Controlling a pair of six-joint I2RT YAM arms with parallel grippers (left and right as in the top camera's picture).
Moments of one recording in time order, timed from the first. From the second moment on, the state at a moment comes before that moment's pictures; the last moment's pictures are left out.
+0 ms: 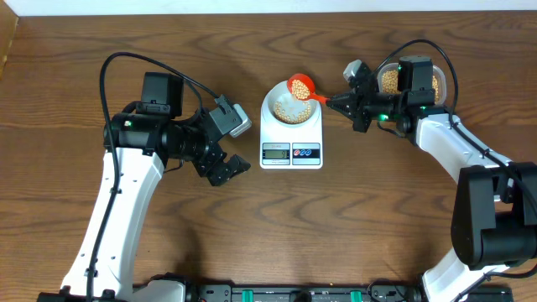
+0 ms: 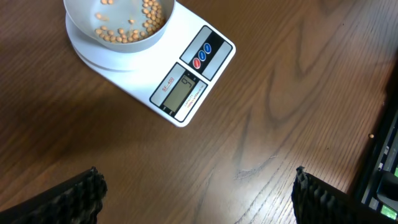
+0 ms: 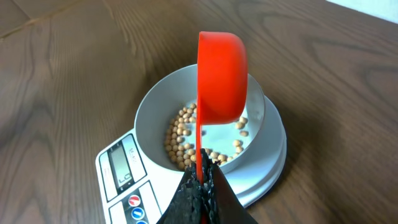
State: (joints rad) left arm -0.10 1.39 1.24 -1.10 0.59 0.80; right arm 0.11 1.83 1.10 -0.05 -0.95 -0.45
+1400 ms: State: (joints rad) left arm -0.10 1.39 1.24 -1.10 0.59 0.80; right arm 0.11 1.83 1.10 -0.02 -0.91 -0.56
